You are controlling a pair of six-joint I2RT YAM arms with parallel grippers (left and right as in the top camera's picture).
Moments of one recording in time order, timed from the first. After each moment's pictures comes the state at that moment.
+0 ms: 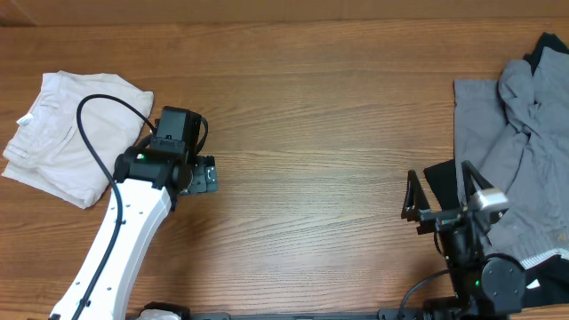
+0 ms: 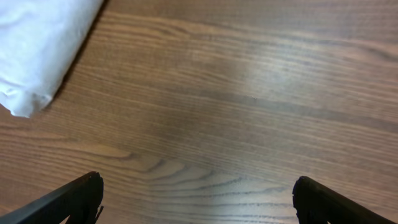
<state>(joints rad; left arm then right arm) -0.19 1.36 1.09 -1.02 -0.27 -0.32 0.09 0.12 0.23 0.01 -0.09 0.13</state>
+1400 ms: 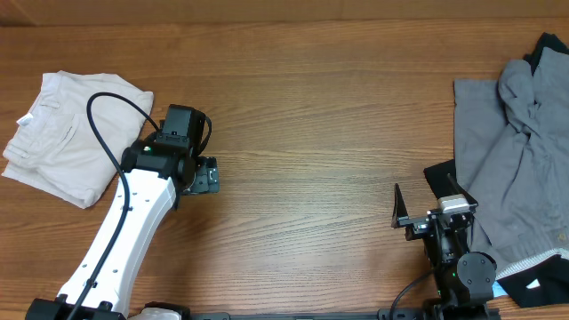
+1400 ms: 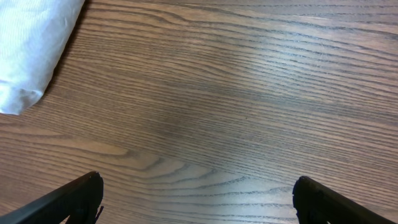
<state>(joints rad) -0.19 1.42 1.09 -1.02 -0.27 -0.32 0.09 0.01 0.02 -0.03 -0.06 -0.09</state>
